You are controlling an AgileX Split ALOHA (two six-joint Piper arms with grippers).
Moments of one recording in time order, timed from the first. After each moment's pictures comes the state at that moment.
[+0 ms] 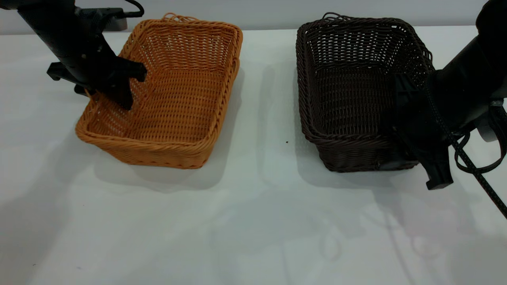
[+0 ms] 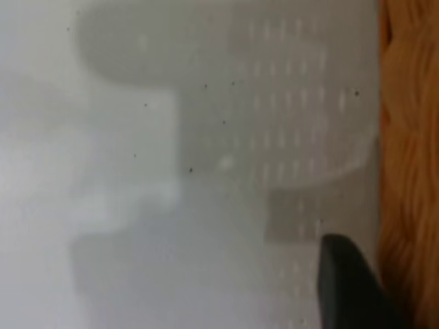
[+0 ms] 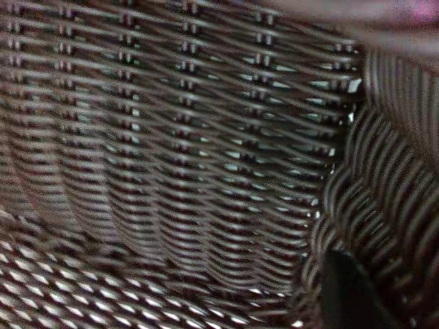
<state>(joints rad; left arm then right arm) -0.14 2.35 -1.42 -0.19 0.31 0.17 0.32 2.11 -0.77 1.80 0.10 -0.07</state>
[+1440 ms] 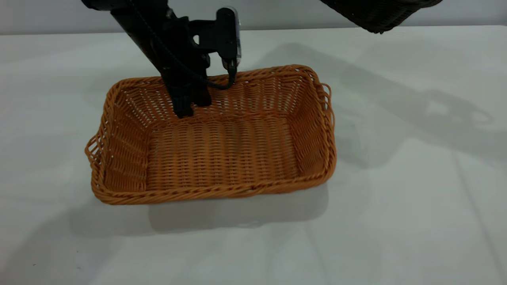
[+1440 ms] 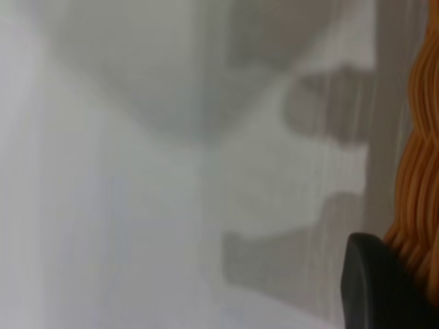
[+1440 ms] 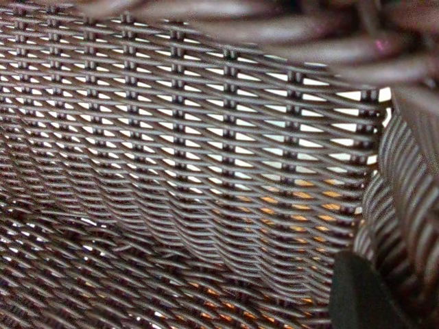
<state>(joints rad) -0.44 2.35 -1.43 -0.21 0.20 1.30 -0.13 1.89 -1.21 1.09 0.87 -0.37</state>
